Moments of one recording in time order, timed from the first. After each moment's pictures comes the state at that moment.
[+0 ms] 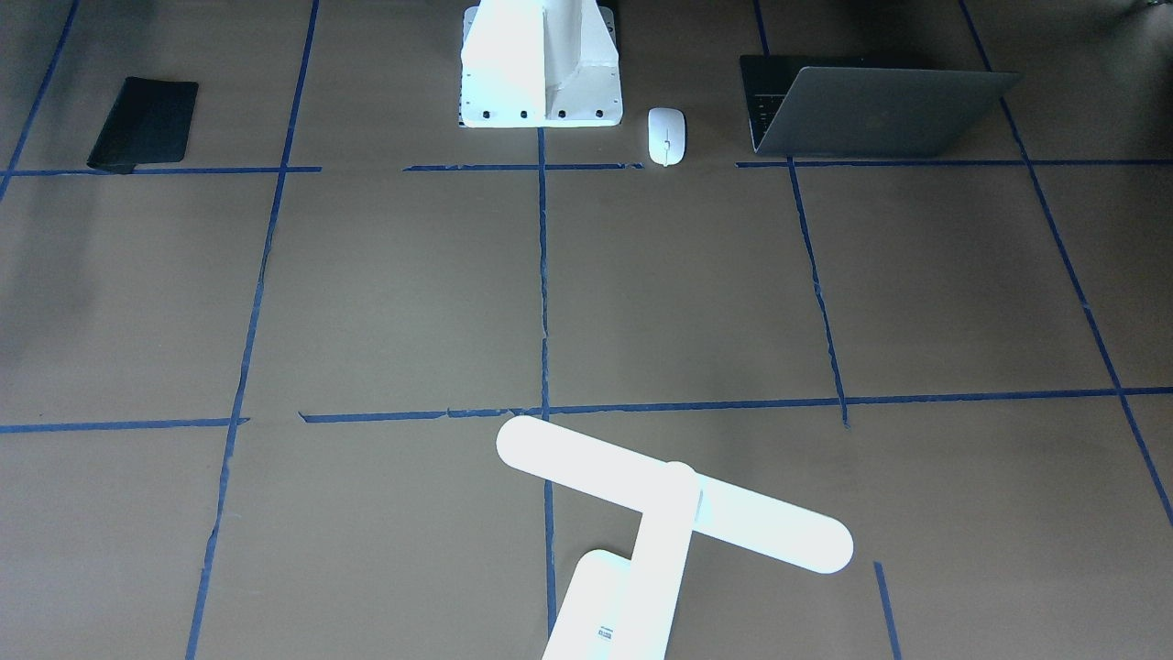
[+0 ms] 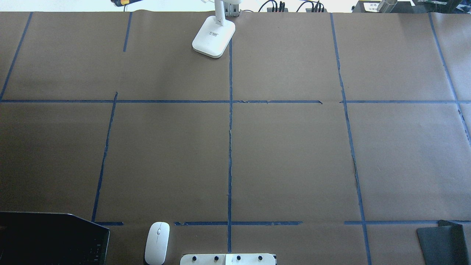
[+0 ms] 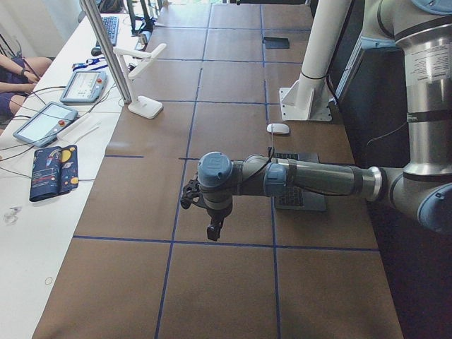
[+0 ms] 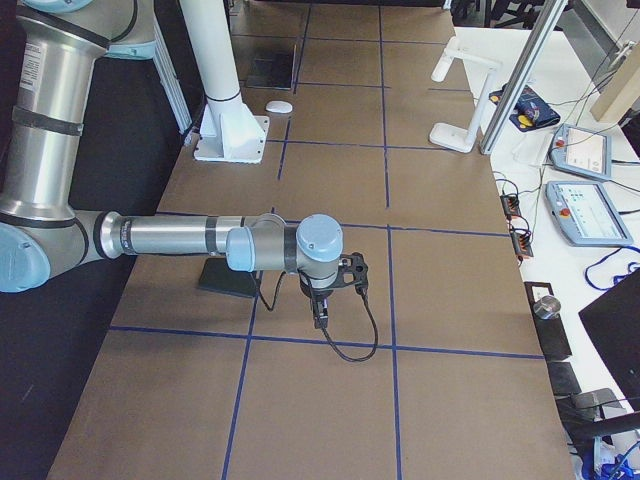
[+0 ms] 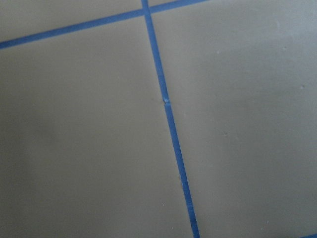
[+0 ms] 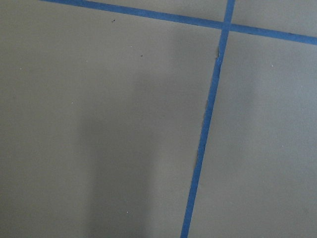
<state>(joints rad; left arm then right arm) -1.56 -1.43 -1.85 -1.49 -2.37 0.25 1.50 -1.83 1.87 -1.56 2.40 -0.09</state>
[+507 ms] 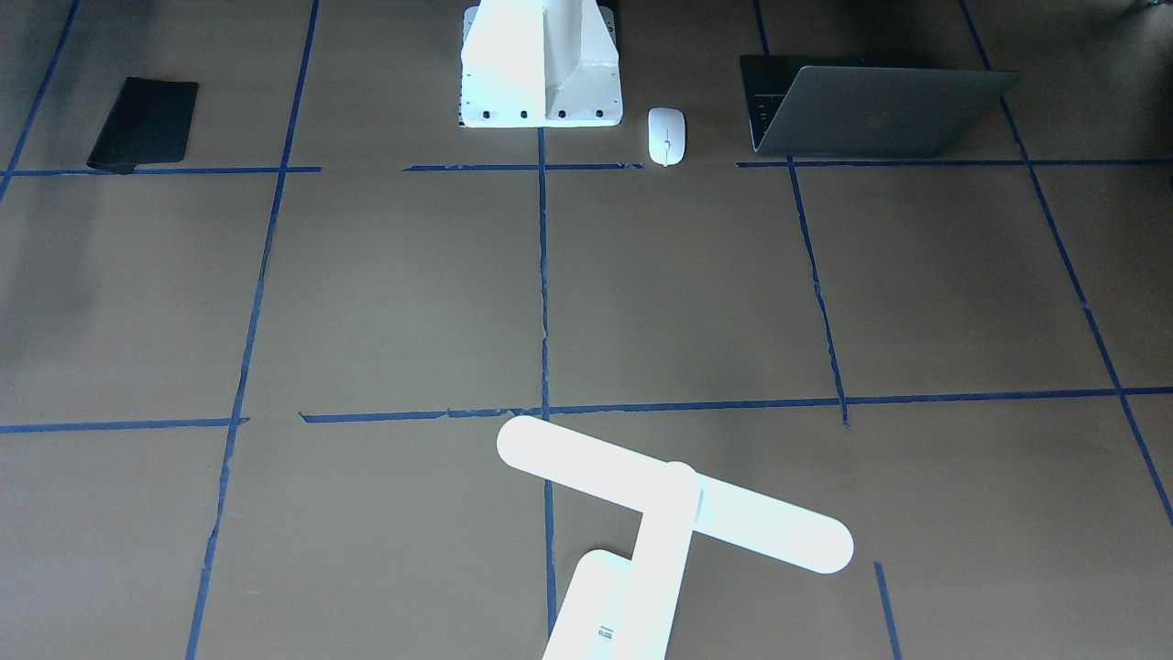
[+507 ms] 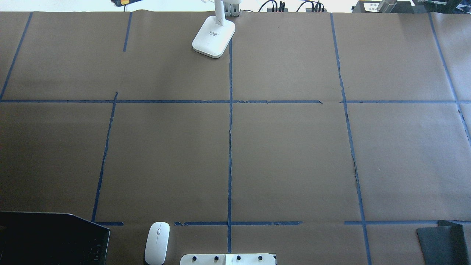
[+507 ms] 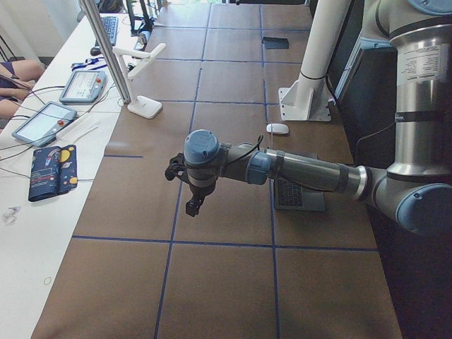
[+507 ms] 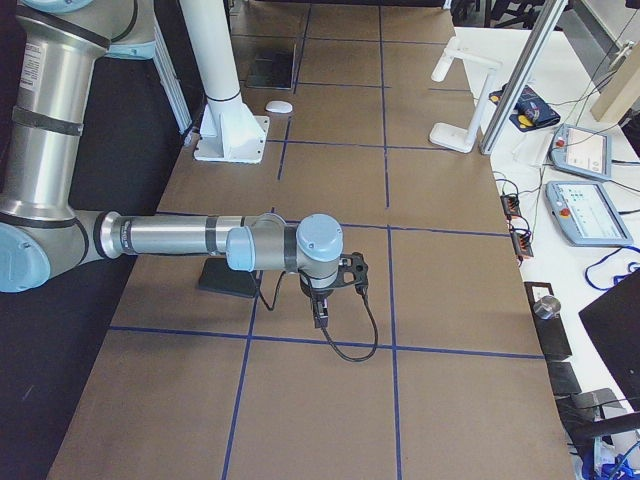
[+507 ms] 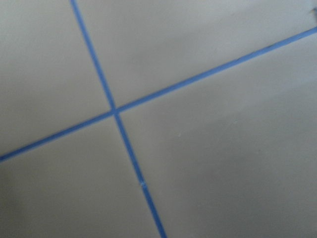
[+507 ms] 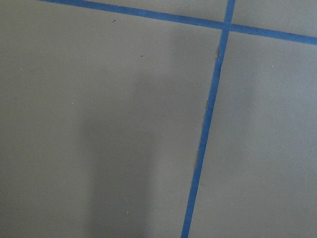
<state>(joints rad) -1.51 -1.45 -1.85 -1.65 -2.49 0.25 1.50 -1.83 1.87 -1.56 2.40 -0.09</state>
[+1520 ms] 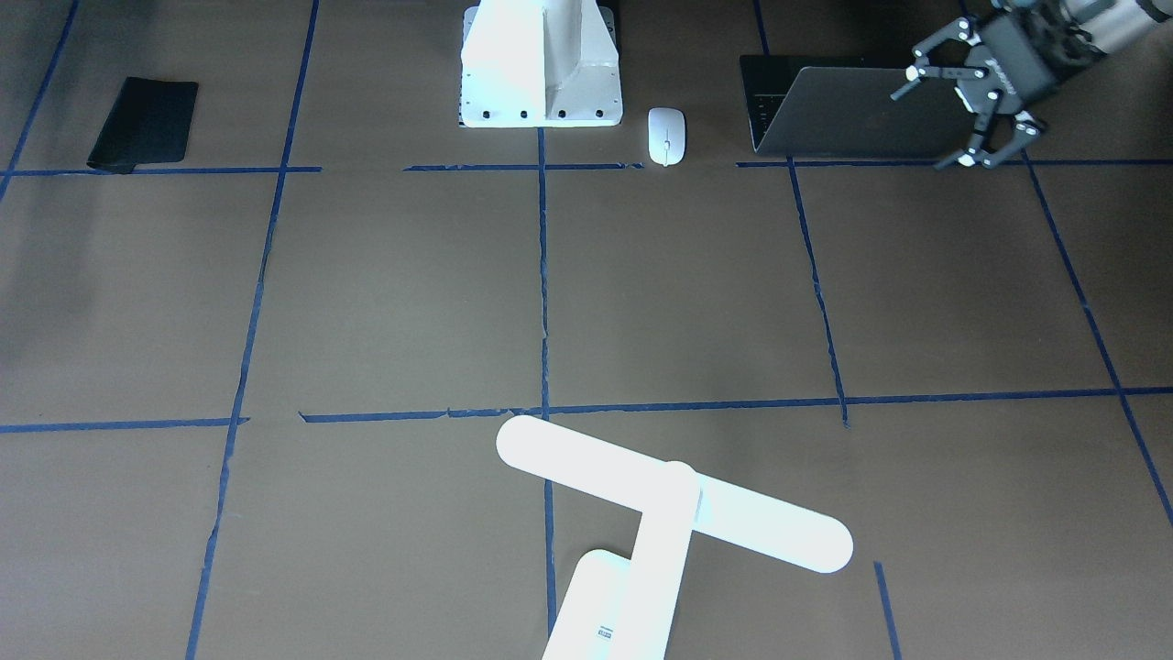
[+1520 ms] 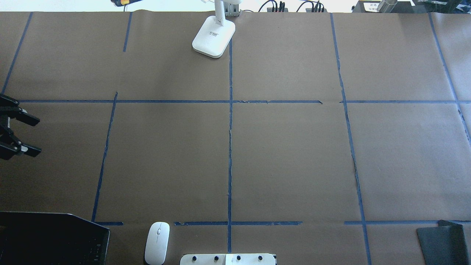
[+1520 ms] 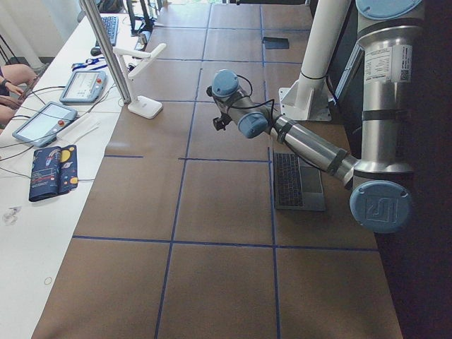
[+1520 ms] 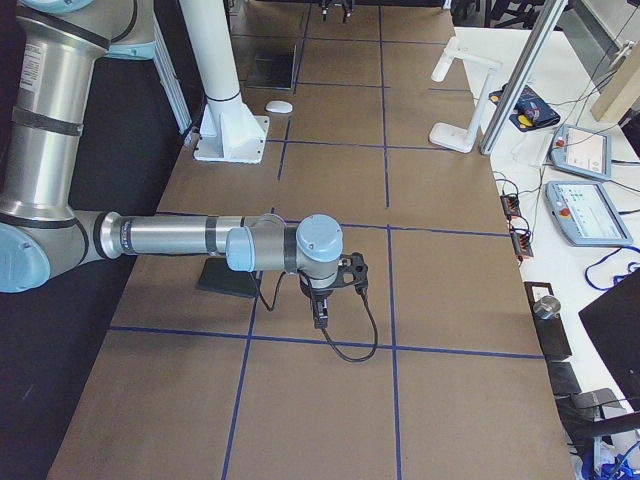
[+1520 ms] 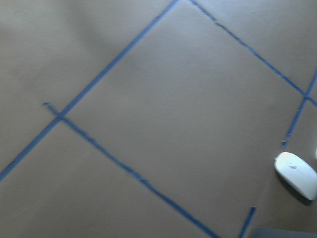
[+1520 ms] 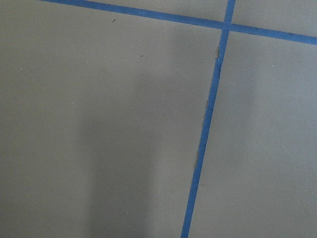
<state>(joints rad) -1.03 -1.50 -2.16 -1.91 -2.61 0.13 1.50 -1.83 1.87 -1.56 2.39 -0.09</state>
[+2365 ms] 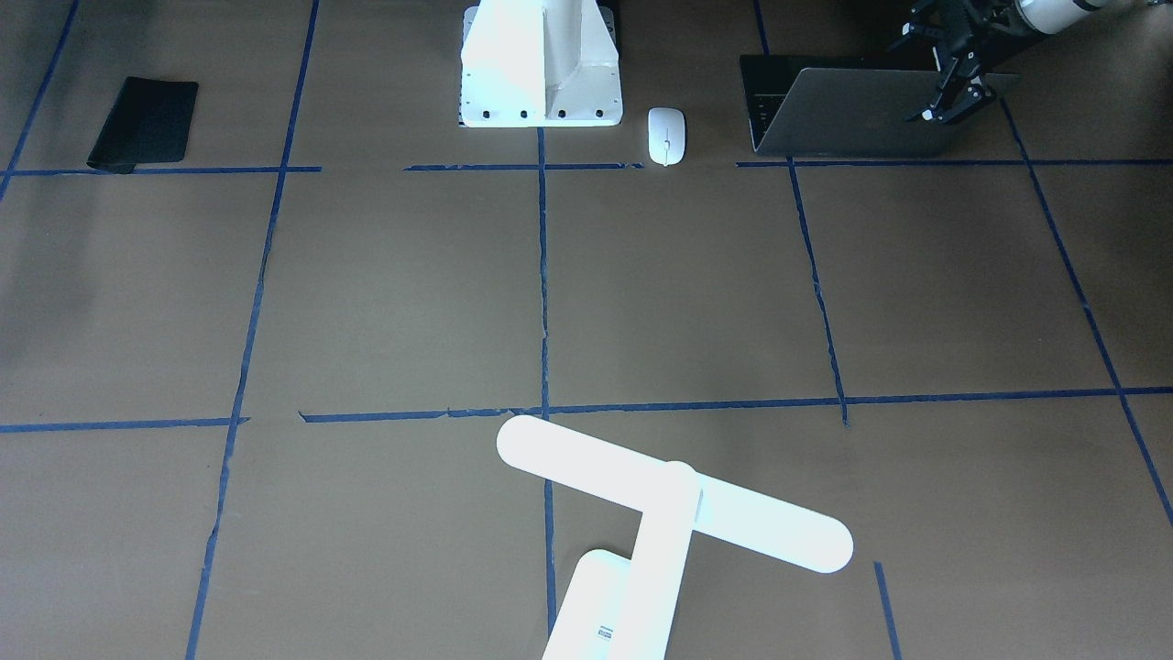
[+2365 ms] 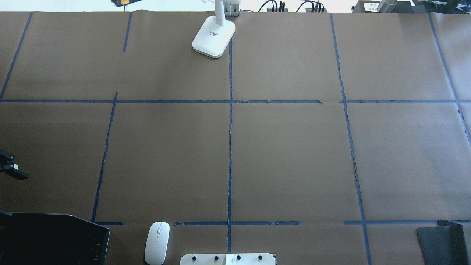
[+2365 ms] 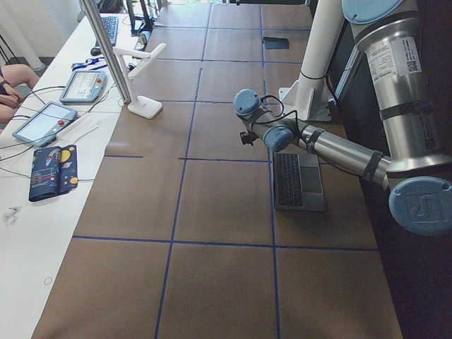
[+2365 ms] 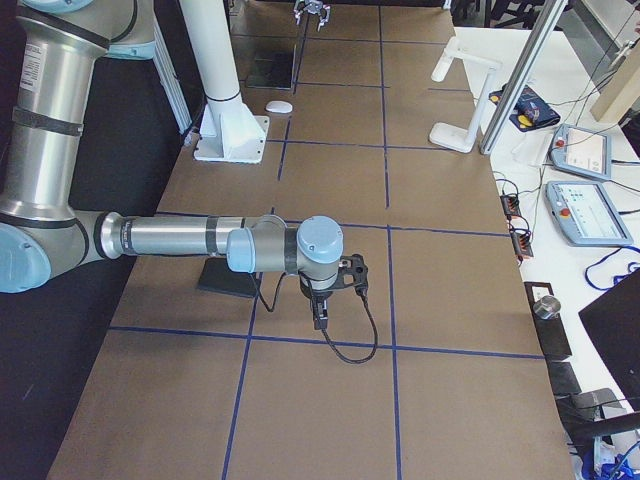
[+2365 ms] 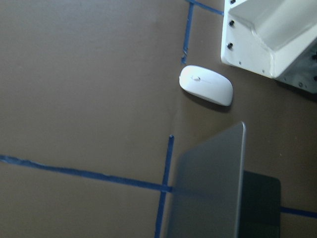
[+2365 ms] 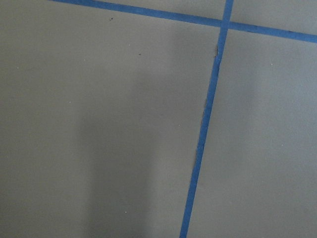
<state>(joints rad) -0.92 -1.24 -2.22 -1.92 -2.60 0.46 1.49 -1.83 1.86 -1.56 2.40 -0.09</state>
